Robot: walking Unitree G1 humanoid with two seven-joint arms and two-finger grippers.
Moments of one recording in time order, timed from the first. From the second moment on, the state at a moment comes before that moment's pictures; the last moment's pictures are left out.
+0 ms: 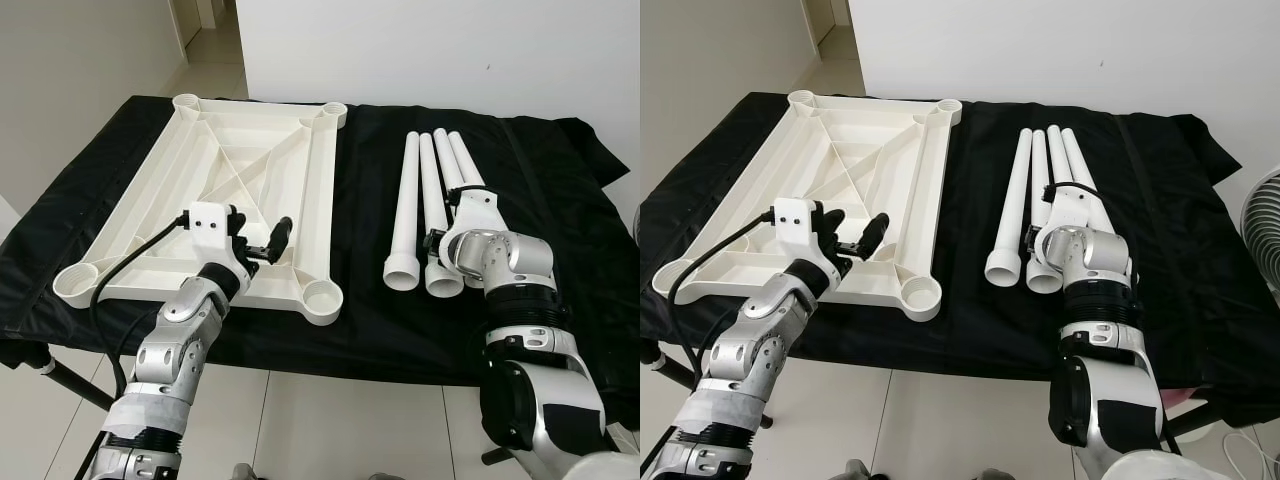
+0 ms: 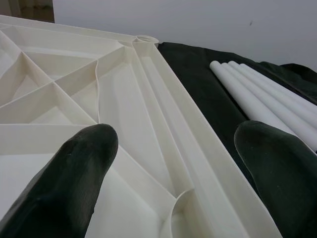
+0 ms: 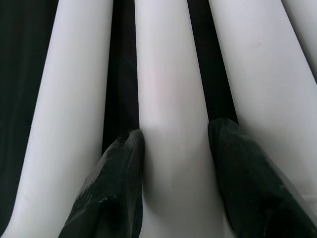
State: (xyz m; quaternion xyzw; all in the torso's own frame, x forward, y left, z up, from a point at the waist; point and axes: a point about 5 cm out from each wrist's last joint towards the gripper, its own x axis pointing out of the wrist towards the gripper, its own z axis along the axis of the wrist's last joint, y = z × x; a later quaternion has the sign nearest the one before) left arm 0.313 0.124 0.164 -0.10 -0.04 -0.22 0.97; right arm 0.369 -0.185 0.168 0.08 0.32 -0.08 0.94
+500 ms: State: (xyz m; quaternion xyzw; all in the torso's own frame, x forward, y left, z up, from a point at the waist) left arm 0.313 0.123 0.164 -0.10 -0.04 -0.22 0.97; right arm 0.370 -0.183 0.164 0.04 0.37 -0.05 0.93
